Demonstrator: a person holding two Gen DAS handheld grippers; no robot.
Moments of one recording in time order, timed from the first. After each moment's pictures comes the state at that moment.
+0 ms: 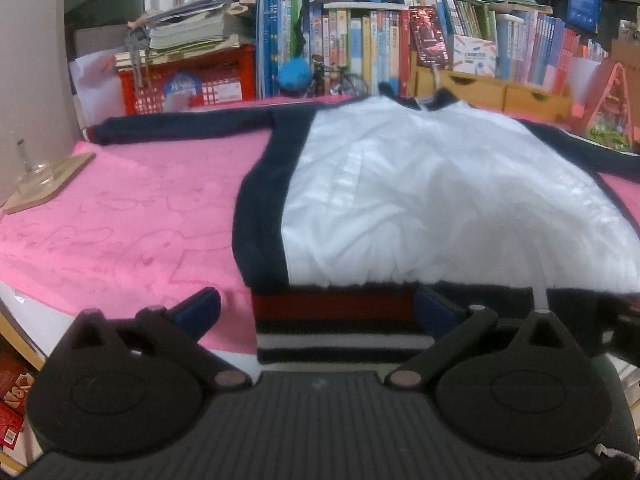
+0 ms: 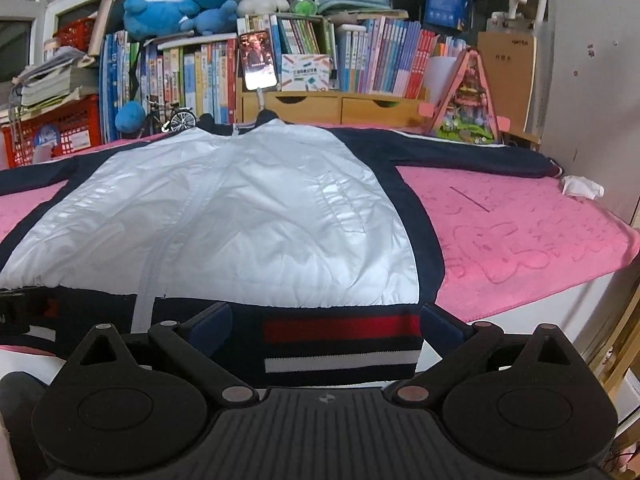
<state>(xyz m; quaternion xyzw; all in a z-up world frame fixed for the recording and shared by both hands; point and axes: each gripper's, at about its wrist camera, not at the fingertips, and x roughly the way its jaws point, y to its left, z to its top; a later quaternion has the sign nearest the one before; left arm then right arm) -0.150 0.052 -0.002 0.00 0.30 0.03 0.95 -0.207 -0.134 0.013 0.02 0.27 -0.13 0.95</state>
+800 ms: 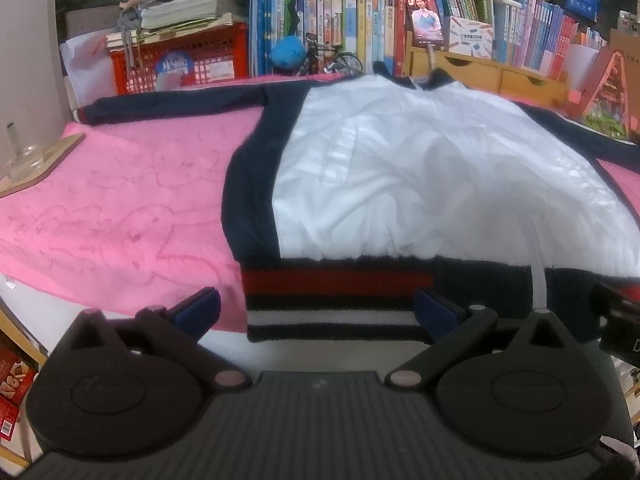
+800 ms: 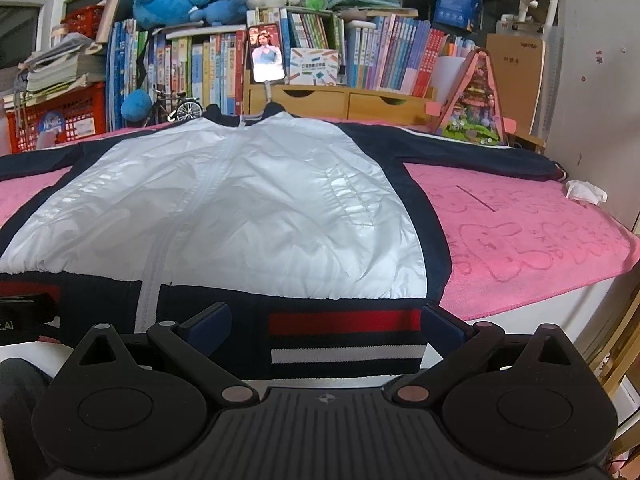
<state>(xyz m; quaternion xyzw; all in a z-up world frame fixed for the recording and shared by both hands) -0.147 0.053 -0.012 0.00 0.33 0.02 0.94 -0.206 -0.129 0.011 0.01 0.28 -0.13 0.95</state>
